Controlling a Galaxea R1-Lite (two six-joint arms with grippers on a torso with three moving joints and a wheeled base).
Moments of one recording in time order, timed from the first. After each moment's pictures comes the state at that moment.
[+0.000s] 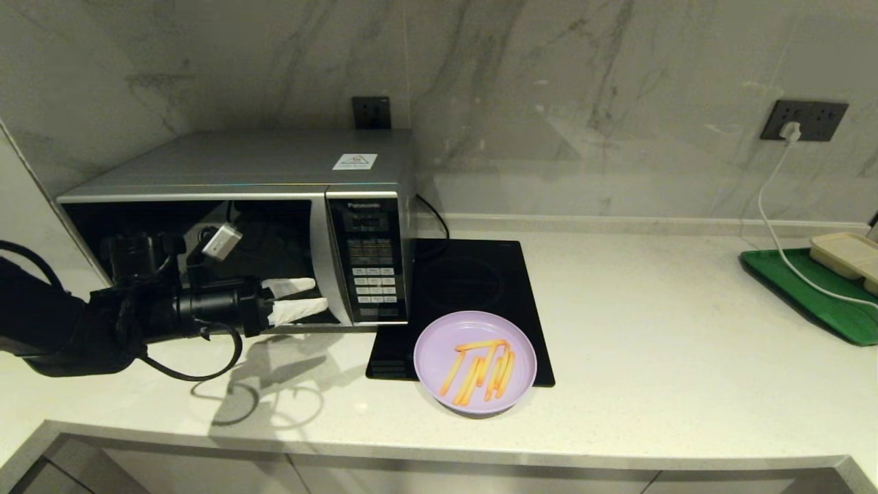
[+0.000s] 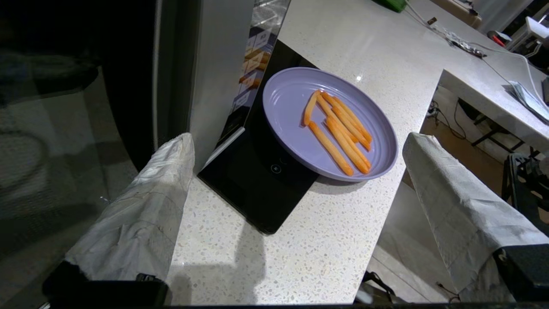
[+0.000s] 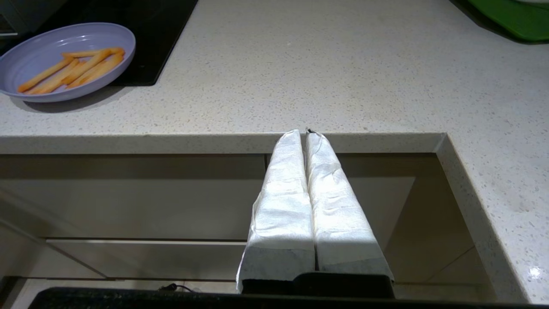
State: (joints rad) left arm 0.06 1.98 -0.93 -0.64 -1.14 0.11; right arm 0.00 0.00 -0.07 0.17 -0.04 0.09
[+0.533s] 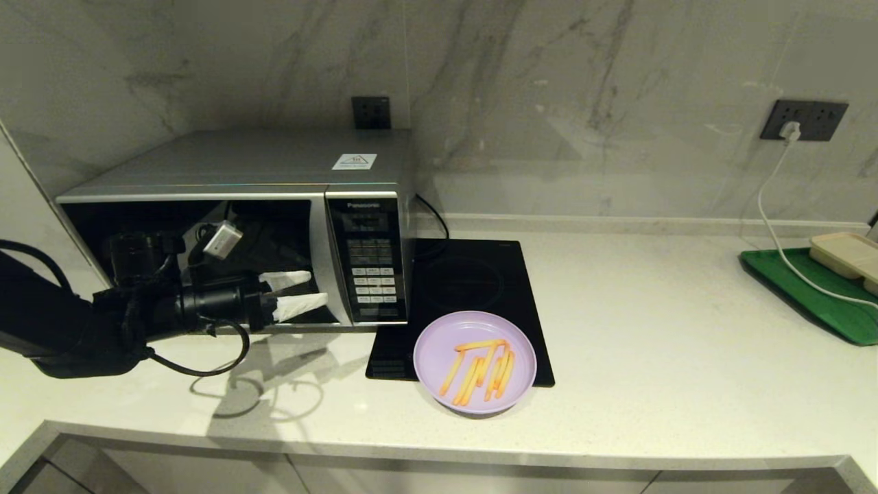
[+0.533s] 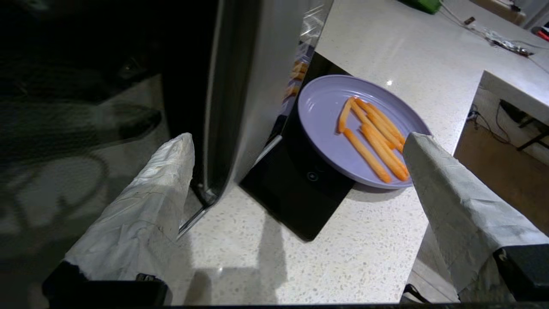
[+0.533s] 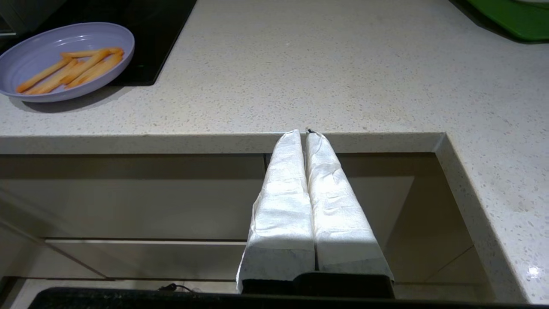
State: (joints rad) left arm 0.08 2.00 -0.93 -0.73 -1.08 0.12; right arm 0.00 0.00 -0.07 0.17 -0.04 0.09
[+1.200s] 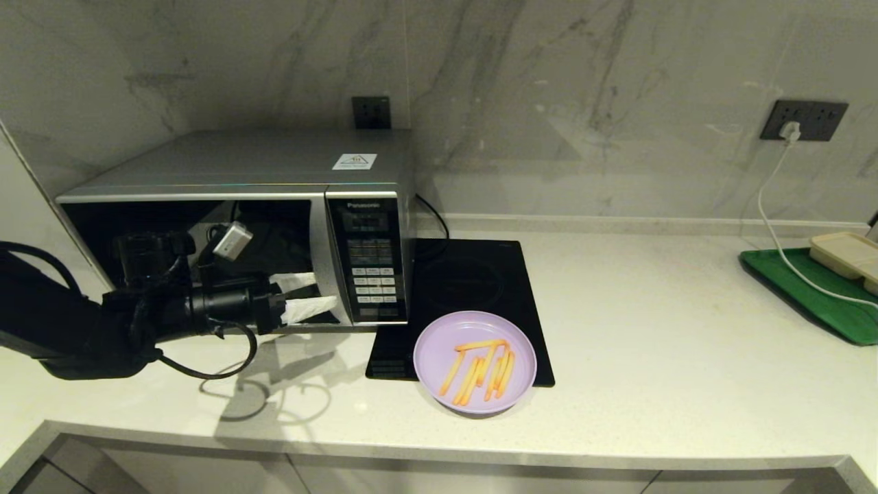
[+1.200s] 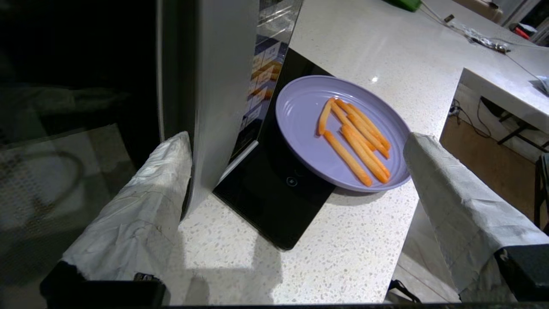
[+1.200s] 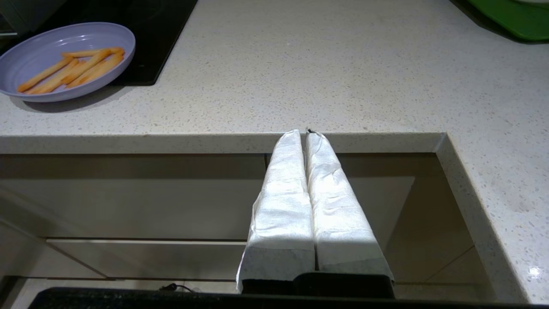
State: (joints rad) left arm 0.04 2.00 -0.92 -0.74 -1.09 0.10; right arm 0.00 0.00 -0.07 0.17 -0.04 0.09
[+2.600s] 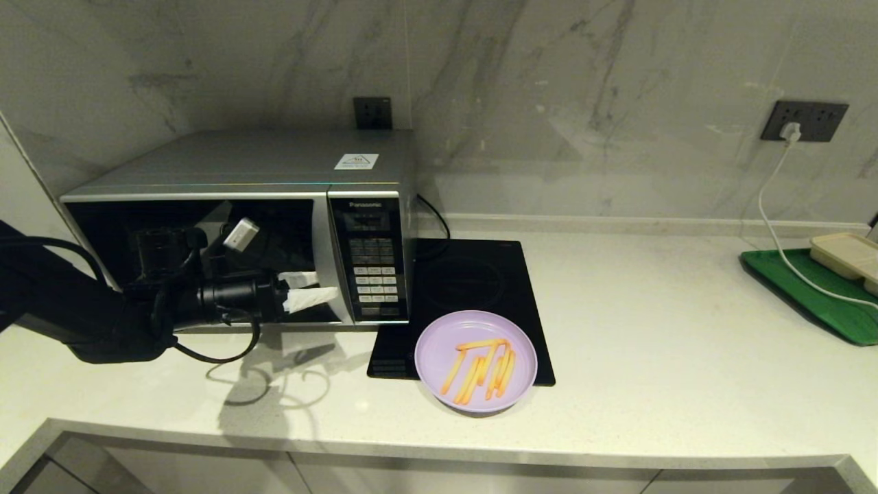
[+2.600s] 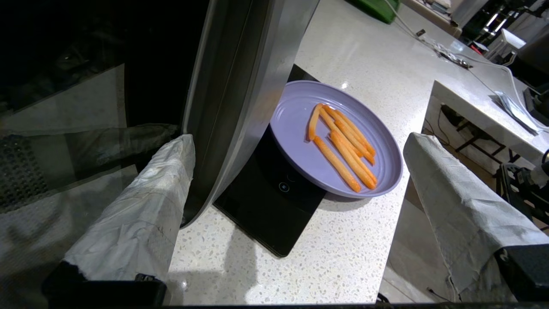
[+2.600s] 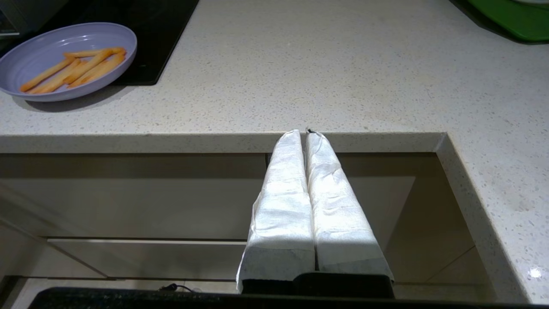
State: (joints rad) left arm 0.03 2.09 -1.04 -0.74 -1.17 -0.01; right arm 0.00 0.00 -0.07 0.17 -0.04 0.09
